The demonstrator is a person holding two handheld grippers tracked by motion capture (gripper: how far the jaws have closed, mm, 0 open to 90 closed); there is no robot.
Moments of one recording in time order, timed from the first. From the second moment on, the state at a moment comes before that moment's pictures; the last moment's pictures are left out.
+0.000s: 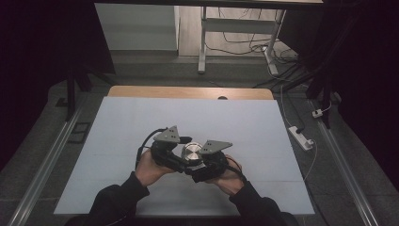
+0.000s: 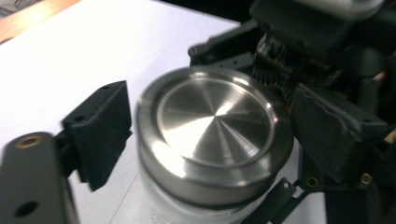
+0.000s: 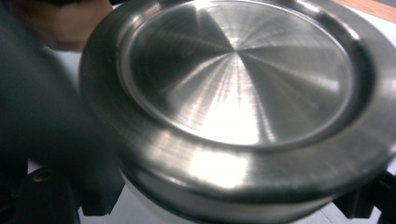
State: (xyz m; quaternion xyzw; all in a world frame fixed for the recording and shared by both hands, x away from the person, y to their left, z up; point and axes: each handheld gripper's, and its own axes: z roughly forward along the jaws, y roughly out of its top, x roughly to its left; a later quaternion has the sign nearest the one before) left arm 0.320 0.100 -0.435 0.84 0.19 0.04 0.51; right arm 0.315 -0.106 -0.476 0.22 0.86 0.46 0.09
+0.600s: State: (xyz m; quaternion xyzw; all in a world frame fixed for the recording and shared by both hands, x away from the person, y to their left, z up) left arm 0.320 0.108 -0.437 0.88 0.06 0.00 0.48; right arm 0.303 -0.097 -0.476 0.13 0.88 0.46 0.04
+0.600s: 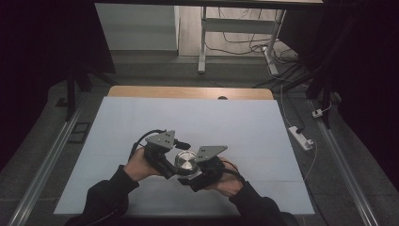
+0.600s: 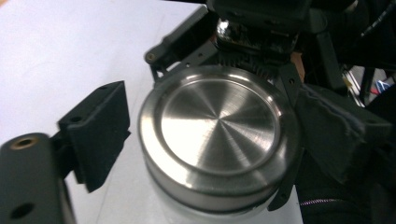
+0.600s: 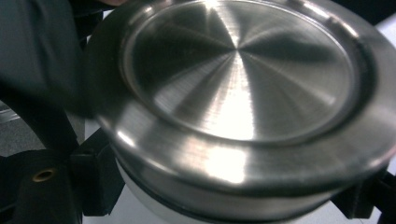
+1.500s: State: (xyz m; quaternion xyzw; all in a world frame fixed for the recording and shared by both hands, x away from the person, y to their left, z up) left arm 0.320 0.112 -0.431 0.87 0.10 0.01 0.49; right arm 0.310 -0.103 -0.474 0.18 0.86 0.47 0.06
